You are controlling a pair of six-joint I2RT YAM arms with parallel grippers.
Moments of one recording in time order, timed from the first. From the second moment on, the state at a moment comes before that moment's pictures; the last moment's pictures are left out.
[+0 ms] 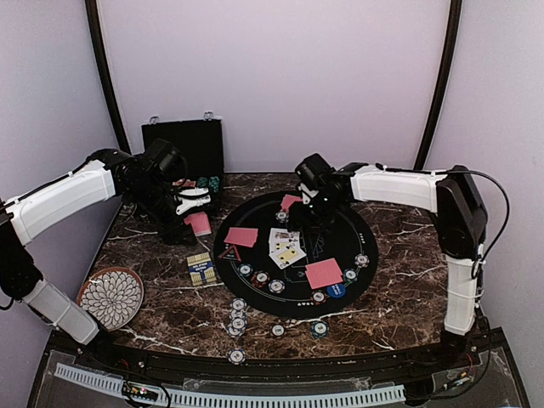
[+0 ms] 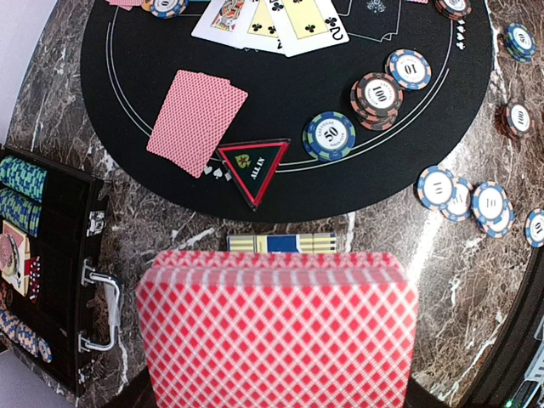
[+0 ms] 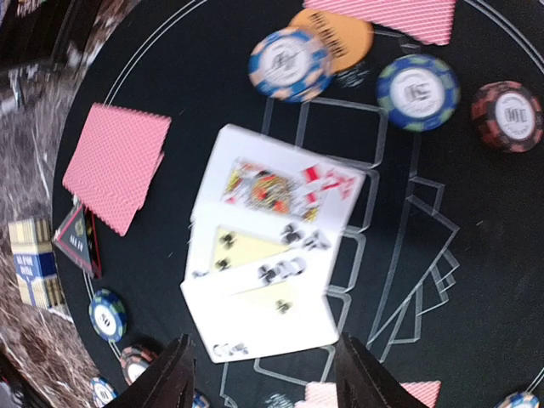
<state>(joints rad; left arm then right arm) -0.55 1.47 1.34 -1.02 0.13 0.66 0.76 2.04 1.66 -0.70 -0.05 0.54</state>
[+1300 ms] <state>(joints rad) -0.55 1.47 1.34 -1.02 0.20 0.64 0.90 2.07 1.48 0.26 -0.71 1.10</state>
